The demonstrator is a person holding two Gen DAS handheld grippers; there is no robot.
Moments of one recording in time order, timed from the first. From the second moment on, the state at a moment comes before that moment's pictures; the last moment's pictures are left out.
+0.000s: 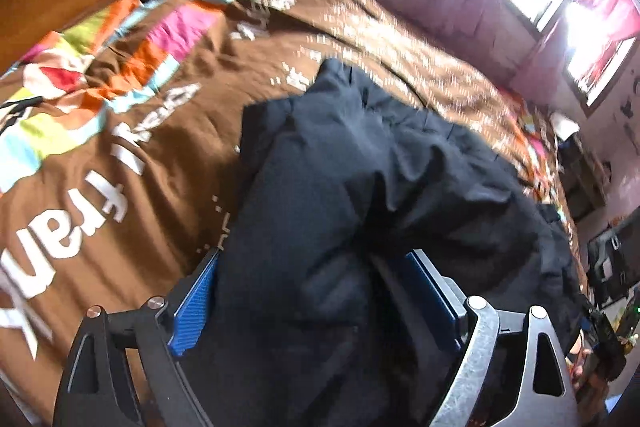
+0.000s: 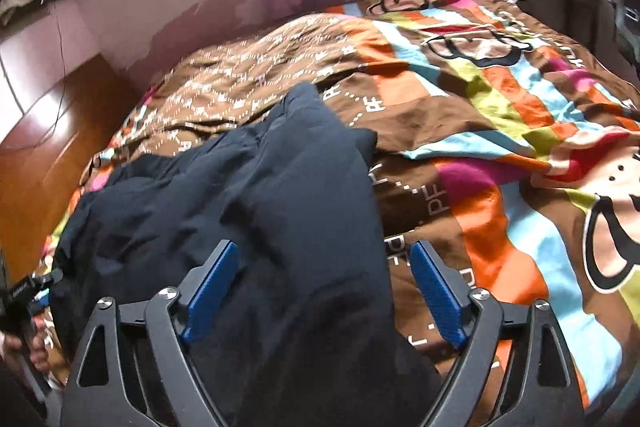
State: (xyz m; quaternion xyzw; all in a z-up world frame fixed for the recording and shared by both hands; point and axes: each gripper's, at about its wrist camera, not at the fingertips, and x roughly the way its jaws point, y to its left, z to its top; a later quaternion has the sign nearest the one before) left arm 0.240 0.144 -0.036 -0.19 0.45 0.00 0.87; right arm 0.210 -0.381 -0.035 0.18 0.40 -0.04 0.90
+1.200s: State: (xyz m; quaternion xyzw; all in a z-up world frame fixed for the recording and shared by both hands) left arm 0.029 0.034 0.065 -0.02 0.21 -0.02 0.98; right arm 0.030 -0.265 0.066 0.03 0.17 0.06 0.98
